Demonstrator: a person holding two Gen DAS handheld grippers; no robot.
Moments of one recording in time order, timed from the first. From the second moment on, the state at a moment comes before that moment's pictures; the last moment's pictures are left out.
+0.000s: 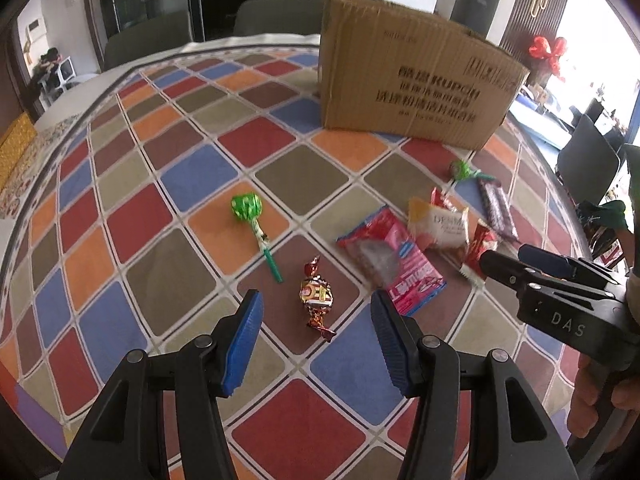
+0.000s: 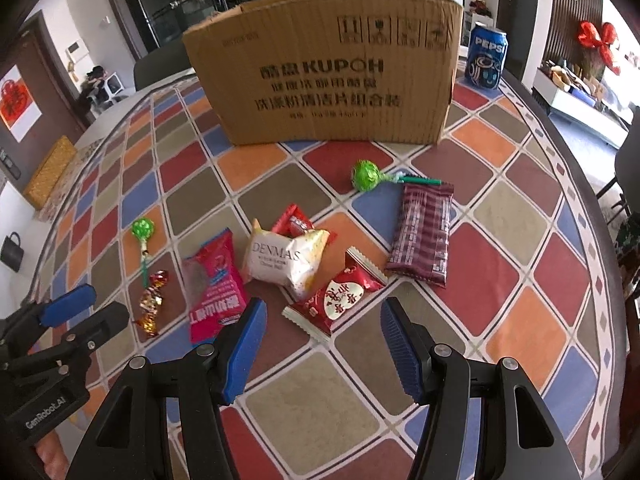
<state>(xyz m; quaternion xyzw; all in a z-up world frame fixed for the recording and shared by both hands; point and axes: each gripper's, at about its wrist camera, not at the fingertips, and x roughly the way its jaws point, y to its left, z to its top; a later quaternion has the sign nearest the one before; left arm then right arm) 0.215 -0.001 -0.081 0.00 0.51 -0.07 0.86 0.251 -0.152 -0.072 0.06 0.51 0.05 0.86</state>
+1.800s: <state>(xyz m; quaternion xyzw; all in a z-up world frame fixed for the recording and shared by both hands) 0.229 -0.022 -0.065 -0.01 0.48 -0.12 0.87 0.254 -0.167 -0.063 0.08 0.49 0.06 0.87</state>
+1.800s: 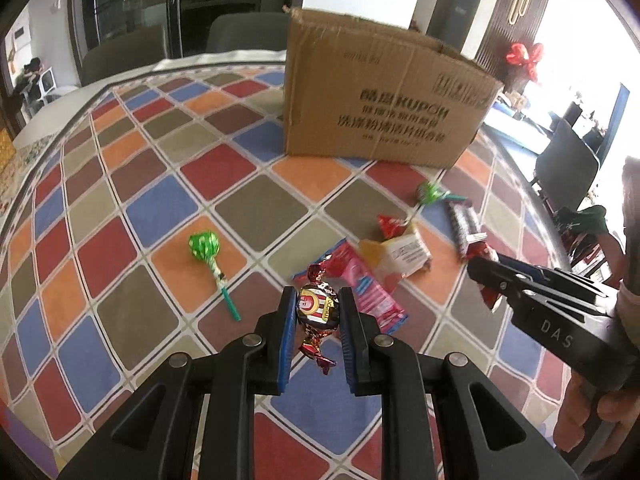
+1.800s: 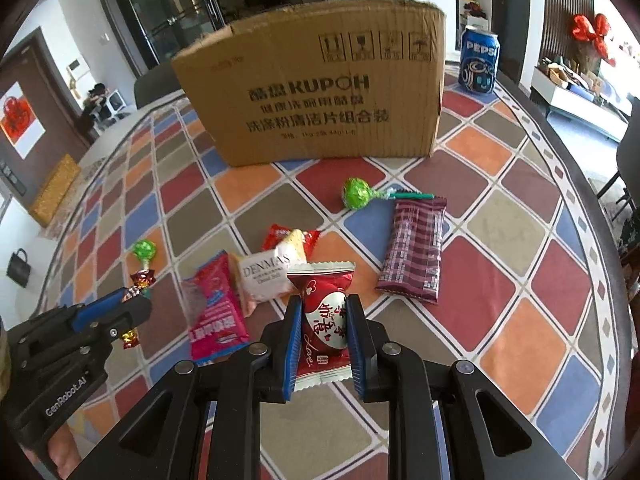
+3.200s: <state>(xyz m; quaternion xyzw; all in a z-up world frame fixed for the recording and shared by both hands) 0.294 -0.056 0.072 0.02 0.32 -0.14 0.94 0.307 -0.190 0.065 0.06 0.34 0.07 0.94</state>
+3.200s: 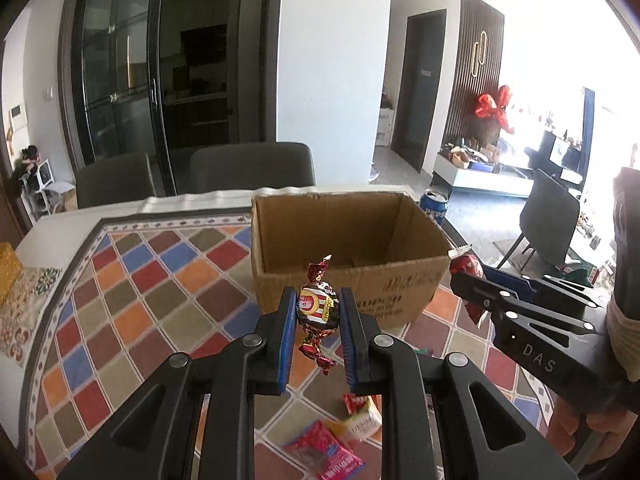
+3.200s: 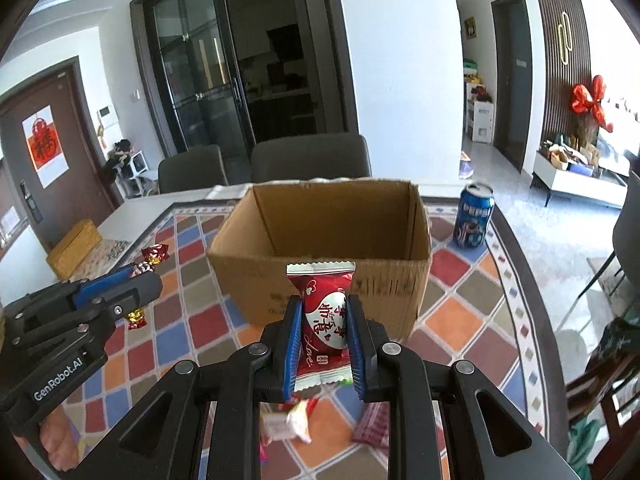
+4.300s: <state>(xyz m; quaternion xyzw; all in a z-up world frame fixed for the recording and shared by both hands) 0.425 -0.078 0.055 0.02 0.38 -0.15 0.91 0.428 -0.197 0.059 0.04 0.37 0.05 0.93</state>
